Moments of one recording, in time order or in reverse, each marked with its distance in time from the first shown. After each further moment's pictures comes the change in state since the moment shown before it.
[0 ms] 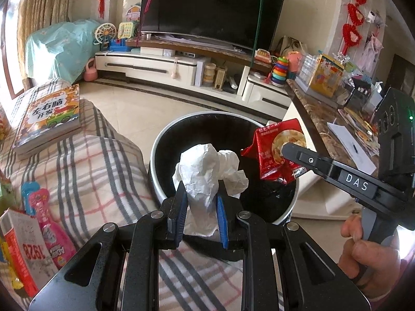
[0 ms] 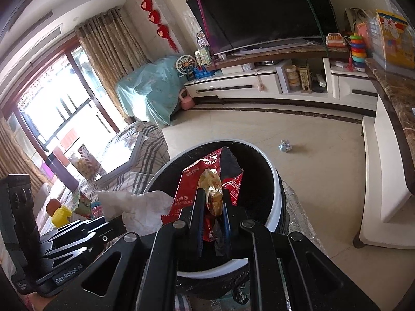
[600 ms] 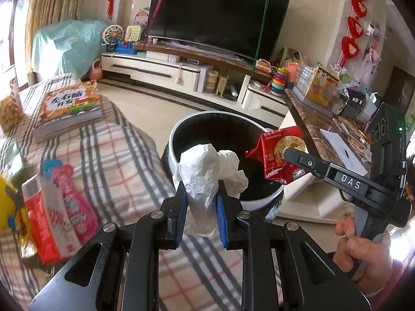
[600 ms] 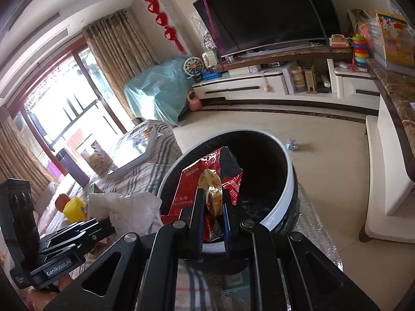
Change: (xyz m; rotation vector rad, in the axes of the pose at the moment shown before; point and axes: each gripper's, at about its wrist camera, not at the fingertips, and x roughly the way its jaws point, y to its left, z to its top) left arm -0.042 0.017 -0.021 -0.042 -0.045 -0.017; right arm -0.021 0.018 -0.021 -0.002 -0.019 0.028
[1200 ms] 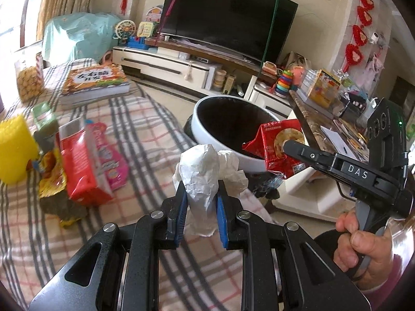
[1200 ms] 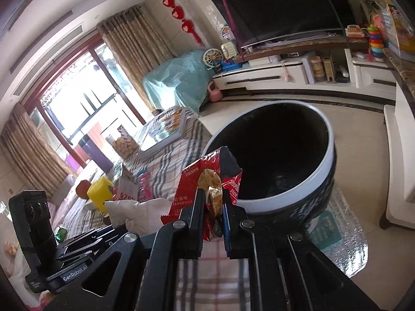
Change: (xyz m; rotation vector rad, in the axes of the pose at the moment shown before) left arm -0.041 0.027 -0.052 -0.061 -0.010 0.007; right arm -0.008 0.035 -0.035 -0.001 0.034 0.112
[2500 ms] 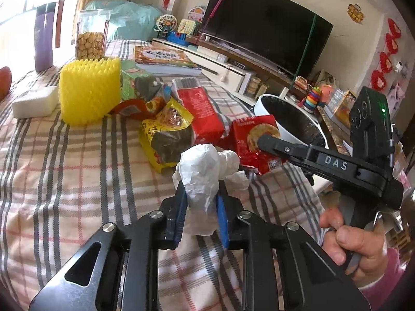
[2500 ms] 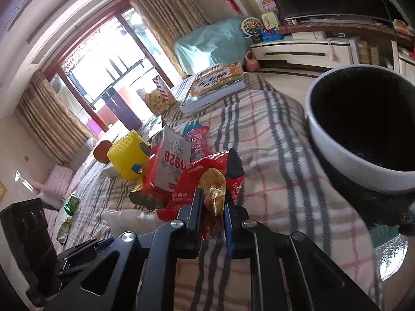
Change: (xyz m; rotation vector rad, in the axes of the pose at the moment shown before) left arm -0.057 0.088 -0.060 -0.163 -0.024 0.102; right arm 0.080 0.089 -0.040 -0.103 0.176 0.146
